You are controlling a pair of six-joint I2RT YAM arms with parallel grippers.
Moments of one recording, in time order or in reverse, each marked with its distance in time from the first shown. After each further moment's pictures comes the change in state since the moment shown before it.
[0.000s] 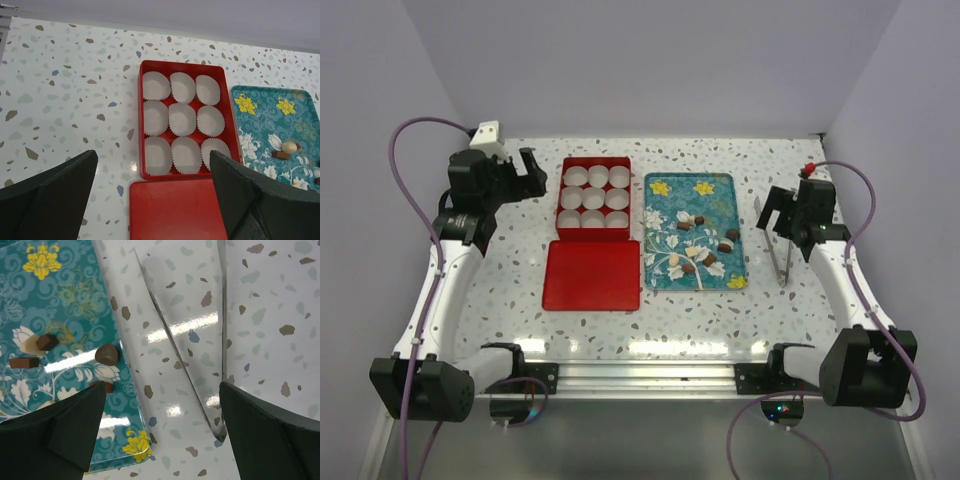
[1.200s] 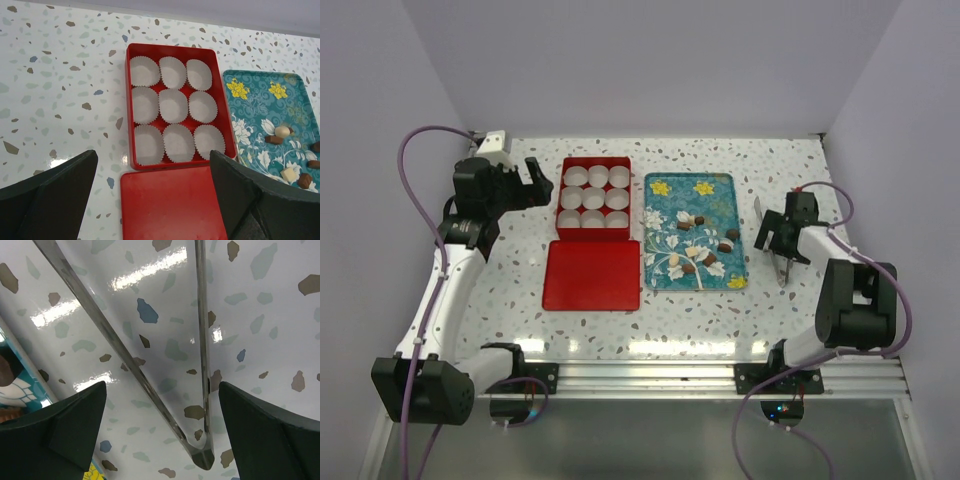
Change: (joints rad) left arm 0.000 -0.015 -0.083 0.030 0.067 -0.011; right arm -0.058 0.311 -0.071 0.074 0.076 -0.011
